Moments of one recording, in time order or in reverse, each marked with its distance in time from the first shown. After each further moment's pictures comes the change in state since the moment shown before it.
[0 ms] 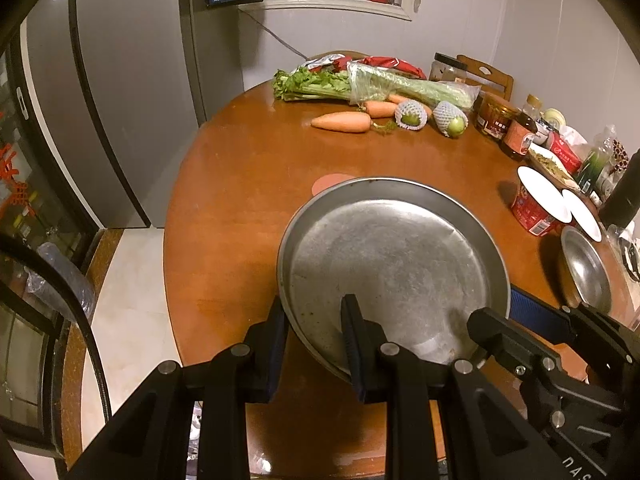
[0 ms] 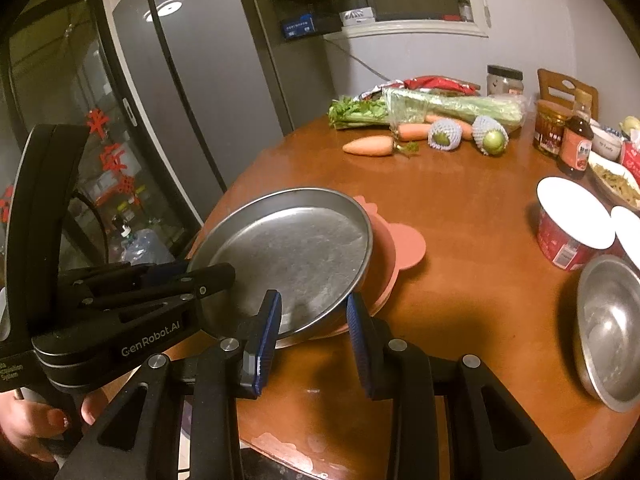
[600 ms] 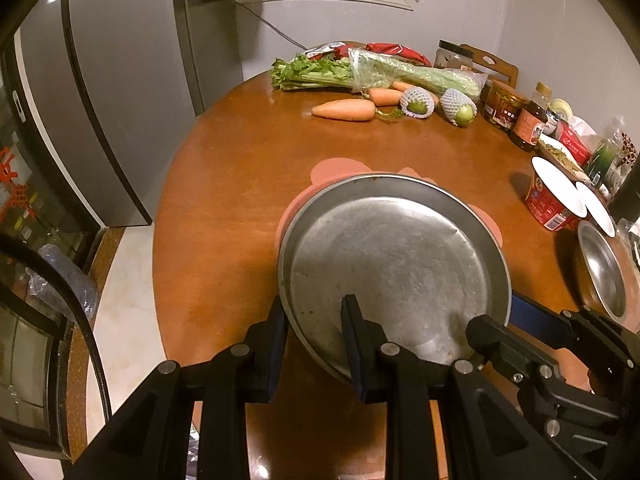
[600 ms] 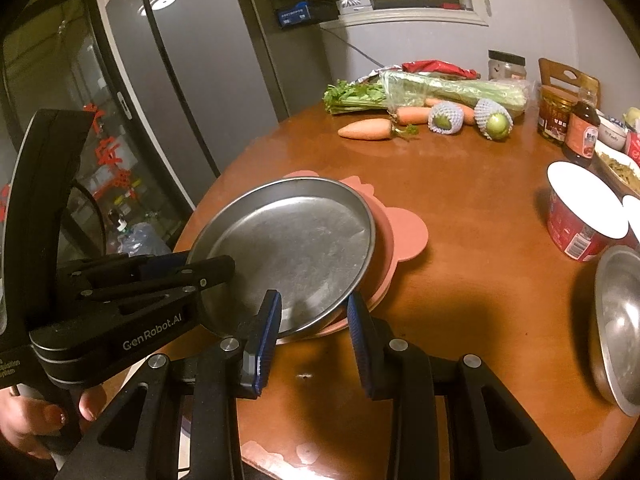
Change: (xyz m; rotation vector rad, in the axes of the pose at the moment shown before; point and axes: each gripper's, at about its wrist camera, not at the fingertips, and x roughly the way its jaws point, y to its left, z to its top) left arm 0.023 -0.002 0.005 0.012 0.027 0.010; right arm 0.021 -0.008 -0.005 0.014 0.035 -0.002
